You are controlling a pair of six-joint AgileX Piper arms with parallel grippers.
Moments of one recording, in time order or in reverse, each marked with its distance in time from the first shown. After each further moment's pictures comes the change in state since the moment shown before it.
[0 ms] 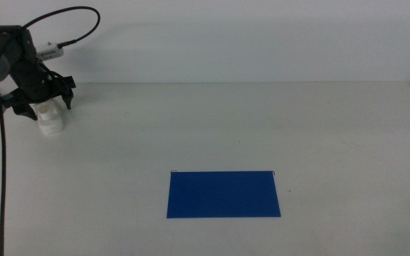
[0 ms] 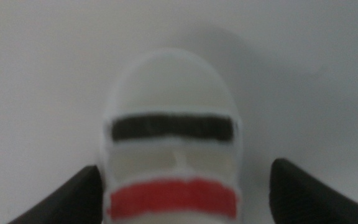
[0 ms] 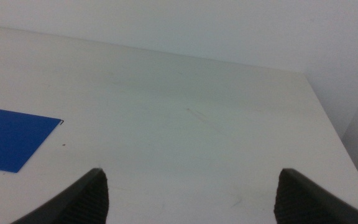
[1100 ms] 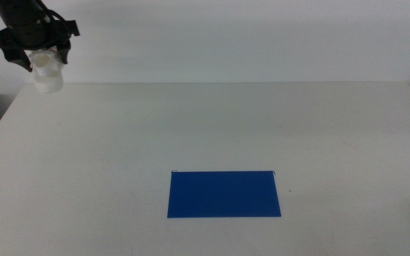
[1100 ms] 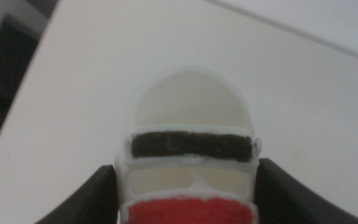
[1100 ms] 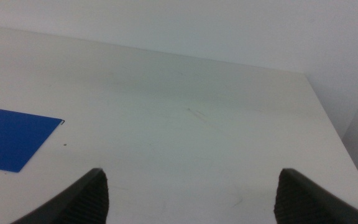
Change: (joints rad) left arm -0.138 -0.368 0.101 0.113 0.197 -0.082; right arm 0.000 0.000 0.000 0.000 0.000 0.000
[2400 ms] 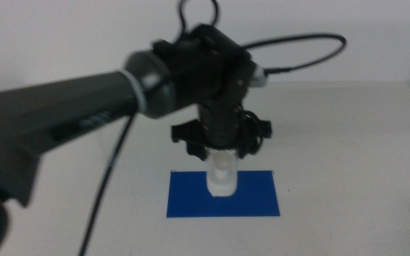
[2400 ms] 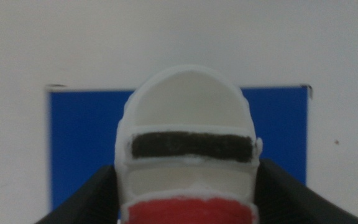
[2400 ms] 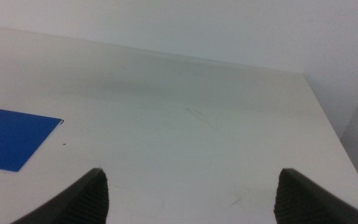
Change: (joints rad) left arm -0.770 -0.210 0.554 0.039 -0.204 -0.436; right arm 0.000 0.000 0.000 0.000 0.000 0.000
